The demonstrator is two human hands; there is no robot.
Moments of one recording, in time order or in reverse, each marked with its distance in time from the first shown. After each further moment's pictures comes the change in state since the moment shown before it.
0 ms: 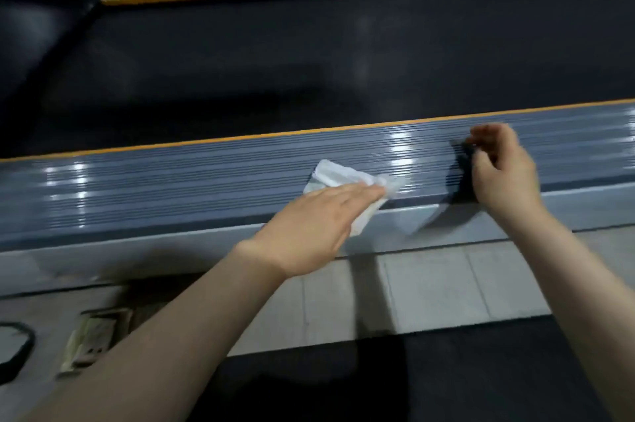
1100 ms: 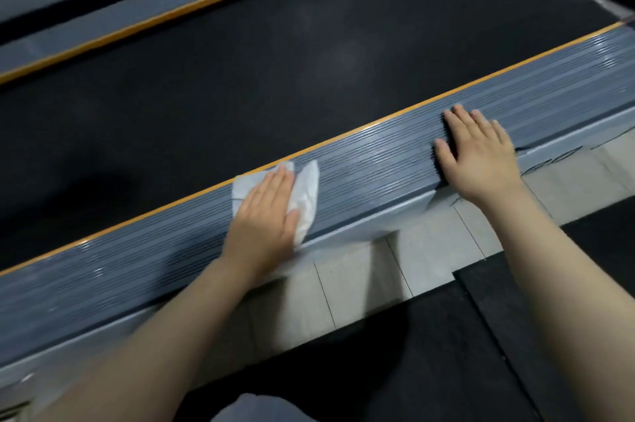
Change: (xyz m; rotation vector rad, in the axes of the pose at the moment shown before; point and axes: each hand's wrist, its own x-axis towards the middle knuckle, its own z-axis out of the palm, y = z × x) left_hand 0.289 0.172 0.107 0.207 -0.032 -0.179; right_hand 0.160 0.290 -0.259 -0.599 -0.164 0.056
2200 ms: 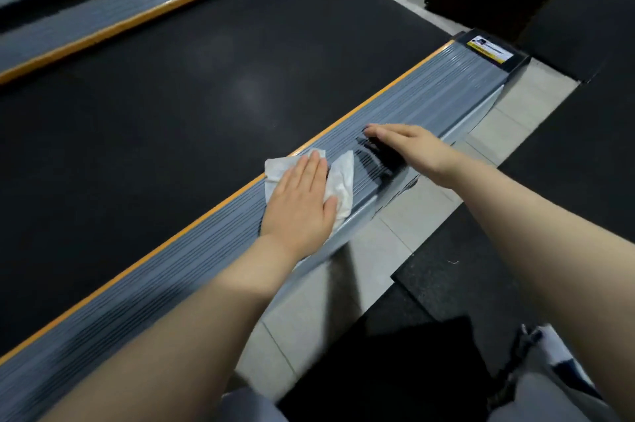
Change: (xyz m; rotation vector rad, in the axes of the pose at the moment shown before) left_hand 0.138 0.123 0.026 -0.001 -0.110 0.357; right_hand 0.024 0.041 -0.055 0.859 -0.269 0.279
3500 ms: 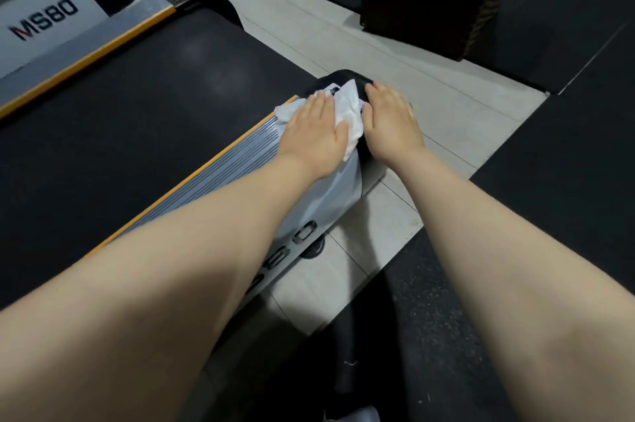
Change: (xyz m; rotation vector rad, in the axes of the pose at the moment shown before) left_hand 0.375 0.258 0.023 0.052 -0.005 -0.041; right_hand 0.146 0.179 -0.285 -0.478 0.493 -0.167
